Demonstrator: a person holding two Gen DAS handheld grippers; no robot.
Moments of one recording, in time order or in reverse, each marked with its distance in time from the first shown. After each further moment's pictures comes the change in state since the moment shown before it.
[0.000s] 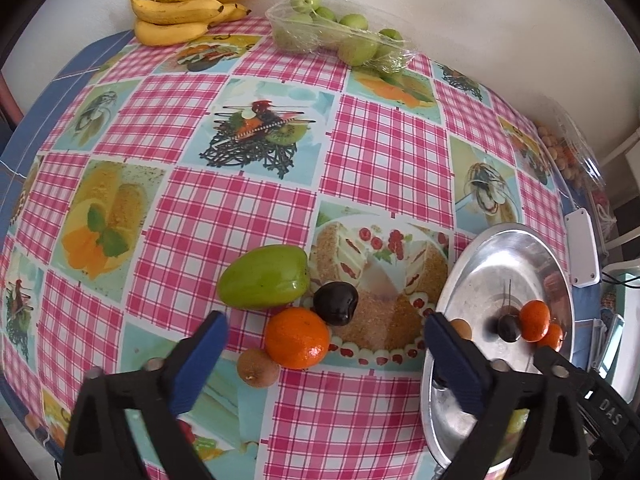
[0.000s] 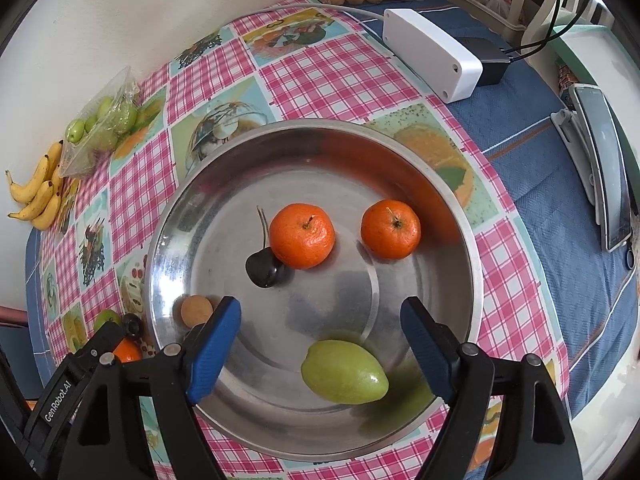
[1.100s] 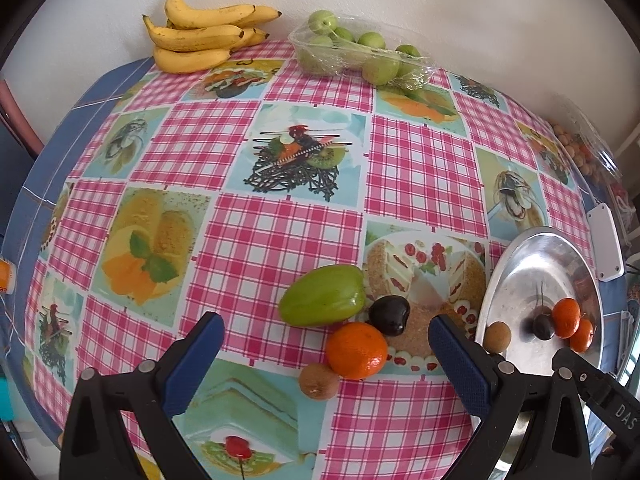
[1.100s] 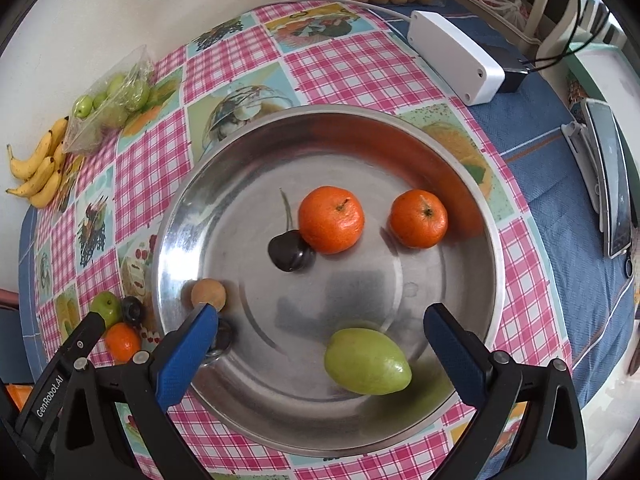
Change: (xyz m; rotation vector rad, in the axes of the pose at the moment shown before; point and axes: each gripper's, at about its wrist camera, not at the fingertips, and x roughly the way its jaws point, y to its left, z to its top) left arm -0.009 0.018 0.001 0.057 -0.059 0.088; right arm 0.002 0.022 -0.005 -0.077 0.015 -0.019
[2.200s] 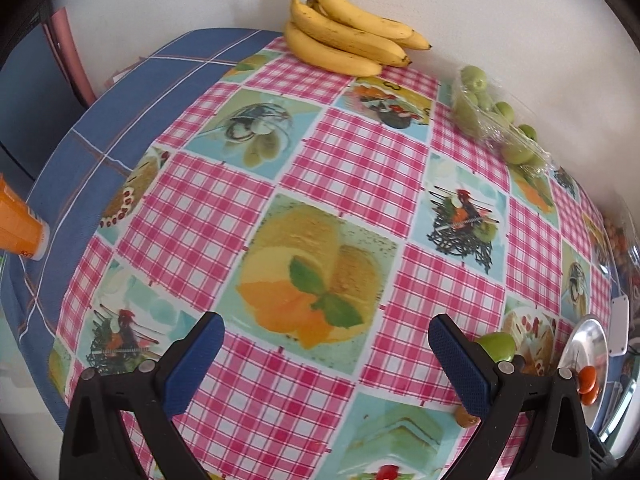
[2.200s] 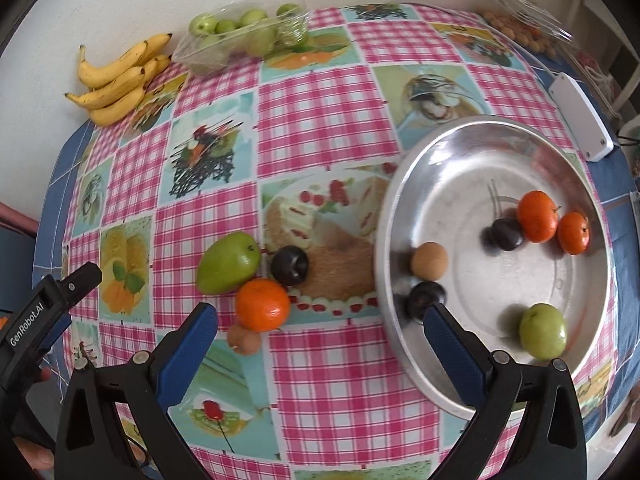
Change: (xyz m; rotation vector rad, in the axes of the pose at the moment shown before) left arm -0.010 0.152 0.025 -0.242 -0.016 0.032; right arm 0.001 0.150 -0.039 -0.223 0.022 0.086
